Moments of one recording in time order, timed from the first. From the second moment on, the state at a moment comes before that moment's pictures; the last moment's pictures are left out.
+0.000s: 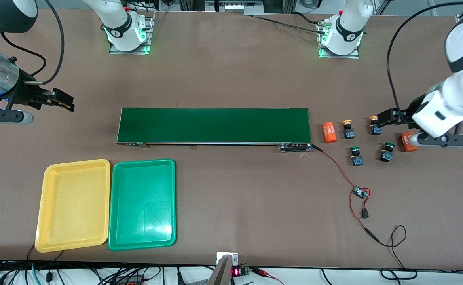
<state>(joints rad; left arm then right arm) -0.03 0.20 -0.04 -1.57 -0.04 1.65 -0.06 0.03 0.09 0.07 -1.57 -0.02 1.59 0.15</state>
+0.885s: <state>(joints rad) -0.05 0.38 -0.04 -1.63 -0.04 1.70 -0.06 0.03 0.10 0.07 -1.57 -0.02 1.59 0.15</state>
